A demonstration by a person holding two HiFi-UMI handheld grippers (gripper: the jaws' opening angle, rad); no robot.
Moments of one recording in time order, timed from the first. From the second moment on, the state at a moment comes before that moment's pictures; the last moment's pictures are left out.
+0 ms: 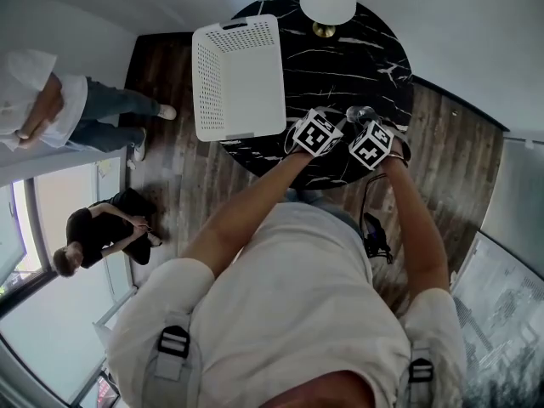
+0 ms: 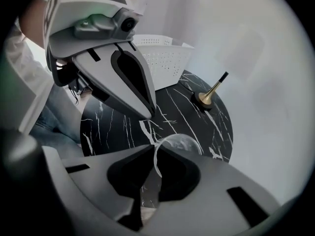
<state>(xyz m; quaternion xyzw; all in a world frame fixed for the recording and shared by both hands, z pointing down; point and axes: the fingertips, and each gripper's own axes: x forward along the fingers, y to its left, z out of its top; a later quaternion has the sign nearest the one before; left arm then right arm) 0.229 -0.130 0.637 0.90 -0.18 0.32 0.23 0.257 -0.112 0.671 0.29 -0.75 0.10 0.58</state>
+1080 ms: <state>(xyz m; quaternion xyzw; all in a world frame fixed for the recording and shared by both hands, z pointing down) 0.241 -0.131 0.676 0.89 -0.16 0.35 0.25 0.267 -0.098 0.718 0.23 -0.73 0.10 0.64</state>
